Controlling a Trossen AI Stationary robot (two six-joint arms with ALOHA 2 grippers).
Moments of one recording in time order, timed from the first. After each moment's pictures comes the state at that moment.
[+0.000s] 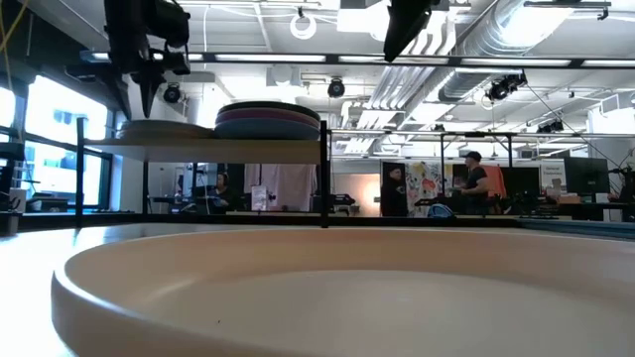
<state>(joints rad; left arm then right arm) 0.91 1.21 1.21 -1.38 0.05 -0.80 0.03 1.66 1.75 -1.25 0.23 0.18</state>
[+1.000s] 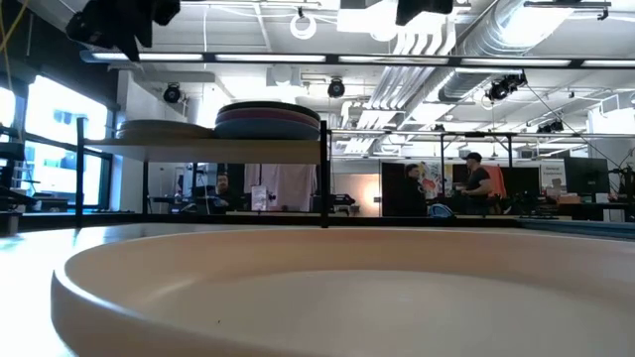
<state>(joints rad) 0.14 1.06 1.21 -1.28 0.08 -0.92 0.27 1.73 1.75 -1.15 0.03 0.59</state>
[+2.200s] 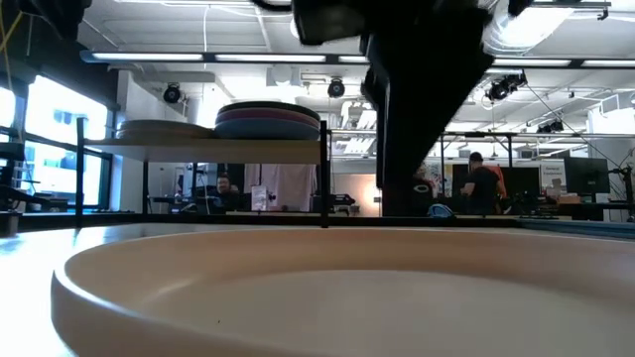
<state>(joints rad) -0.44 1.20 1.21 -1.27 -0.10 -1.18 0.44 2.15 1.75 -0.97 0.15 0.49</state>
